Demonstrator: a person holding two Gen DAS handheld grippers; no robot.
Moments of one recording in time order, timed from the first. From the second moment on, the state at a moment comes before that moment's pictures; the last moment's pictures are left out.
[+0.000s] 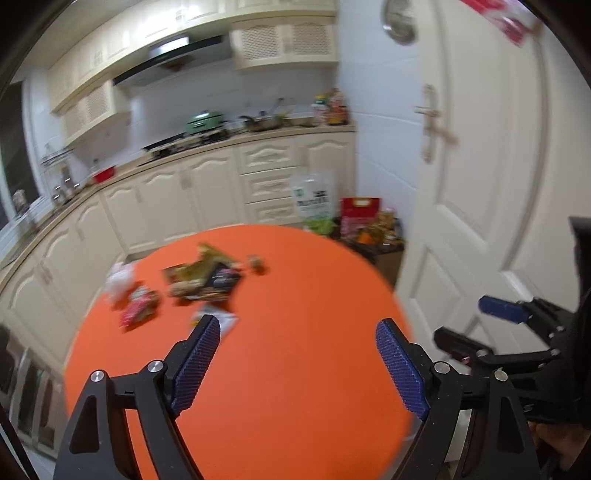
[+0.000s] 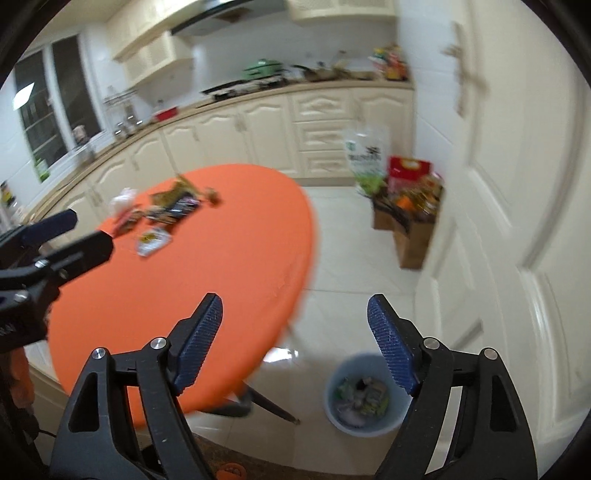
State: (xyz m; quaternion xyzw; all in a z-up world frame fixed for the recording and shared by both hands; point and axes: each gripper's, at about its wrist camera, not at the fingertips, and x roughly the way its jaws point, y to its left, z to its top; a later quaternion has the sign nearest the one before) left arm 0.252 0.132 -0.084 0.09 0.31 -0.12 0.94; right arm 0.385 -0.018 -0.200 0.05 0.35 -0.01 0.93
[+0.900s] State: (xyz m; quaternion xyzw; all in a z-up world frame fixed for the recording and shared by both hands) left arm 0.430 0.245 -0.167 0.02 0.44 -0.10 0.89; right arm 0.590 0.087 -0.262 0.03 0.41 0.07 0.91
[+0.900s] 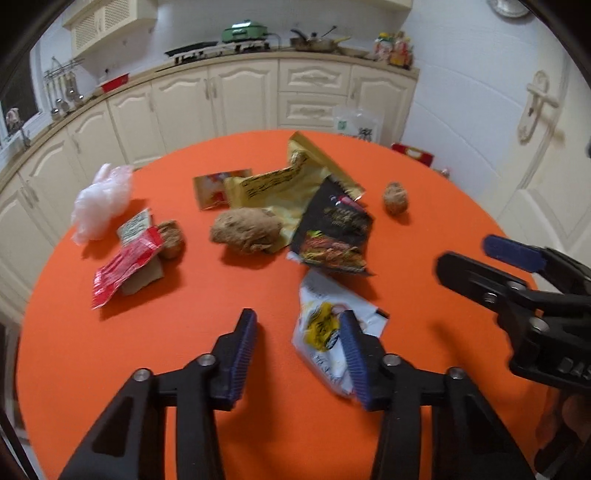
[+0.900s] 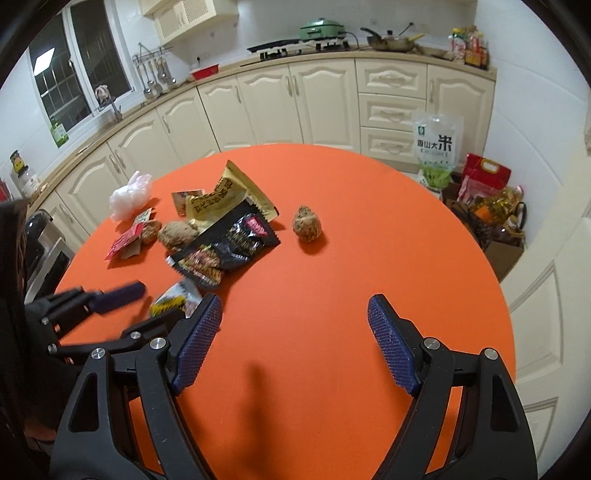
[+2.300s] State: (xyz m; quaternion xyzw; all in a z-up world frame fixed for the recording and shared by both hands) left arm 0.378 0.348 -0.165 -0.02 0.42 -0.02 0.90; right arm 0.609 0.136 -0.264 -0.01 0.40 0.10 0.91
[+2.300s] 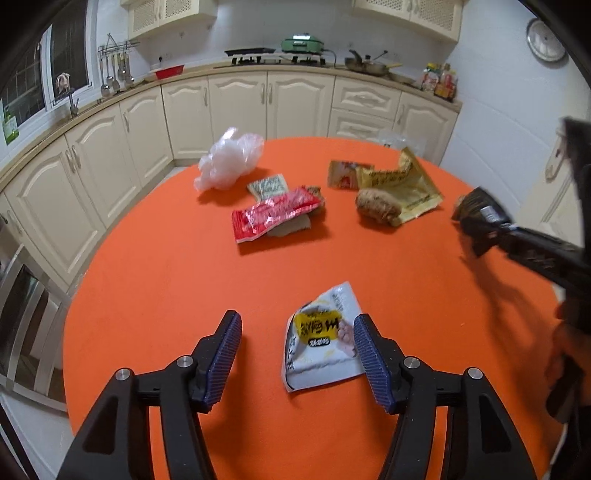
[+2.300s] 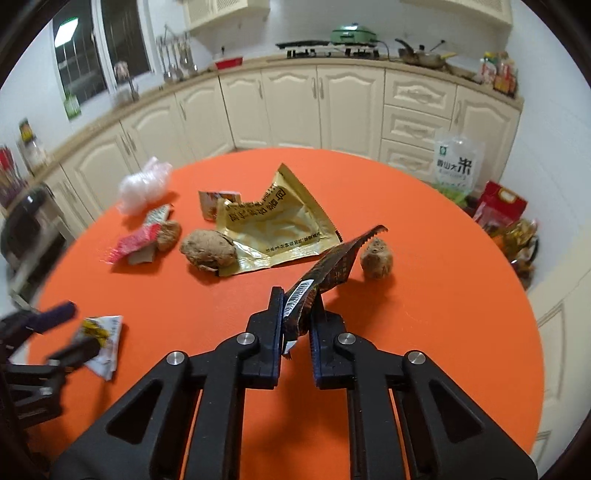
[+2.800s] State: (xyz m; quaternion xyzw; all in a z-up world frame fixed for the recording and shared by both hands) left arm 0.376 0.363 -0.164 -0.03 0.41 -0.04 0.91; right arm 0.576 0.152 -0.255 0.02 0.39 0.17 0.90
